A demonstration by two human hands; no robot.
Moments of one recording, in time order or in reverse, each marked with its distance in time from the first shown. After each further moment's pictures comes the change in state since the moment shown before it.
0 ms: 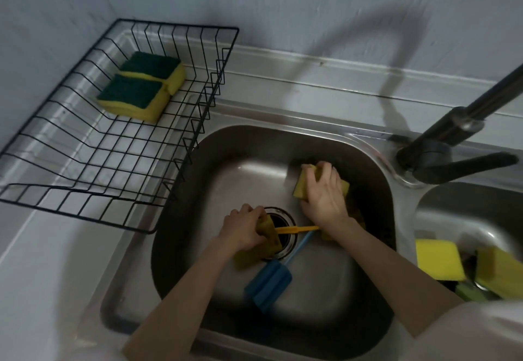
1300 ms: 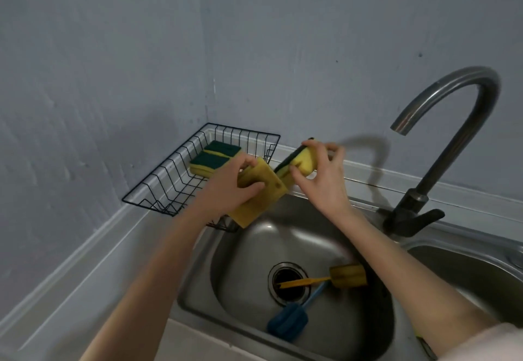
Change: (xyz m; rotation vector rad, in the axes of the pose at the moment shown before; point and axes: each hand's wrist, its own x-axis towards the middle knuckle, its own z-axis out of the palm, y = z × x) left_hand -0.206 -0.008 -0.159 -0.410 0.785 0.388; right_hand -0.075 -0.121 -0.169 0.539 0.589 -0.281
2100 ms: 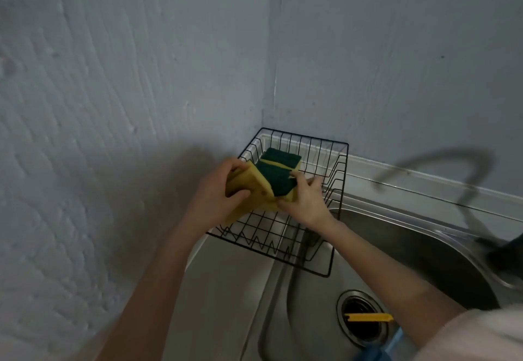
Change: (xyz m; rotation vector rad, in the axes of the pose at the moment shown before) left_hand 0.011 -0.122 -0.100 0.016 0.137 -0.139; right_hand 0.047 -0.052 0.173 0.021 -0.484 0.233
